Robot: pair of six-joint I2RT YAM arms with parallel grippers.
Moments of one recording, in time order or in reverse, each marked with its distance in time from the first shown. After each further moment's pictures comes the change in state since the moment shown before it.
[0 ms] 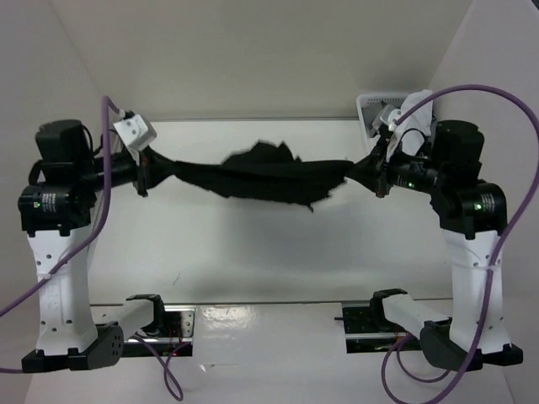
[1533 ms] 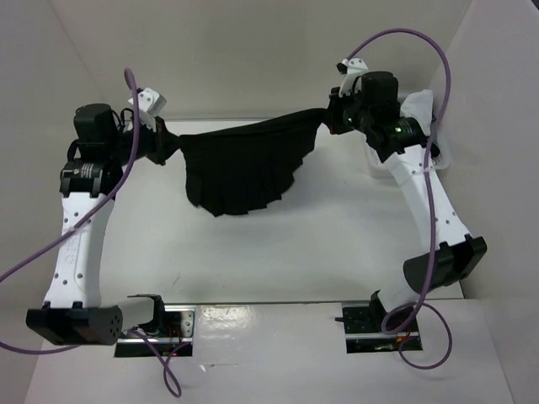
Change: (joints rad) left arm -0.039 0.124 -0.254 0.420 -0.285 -0.275; right arm 0.159 0.473 0.077 0.403 0.631 0.398
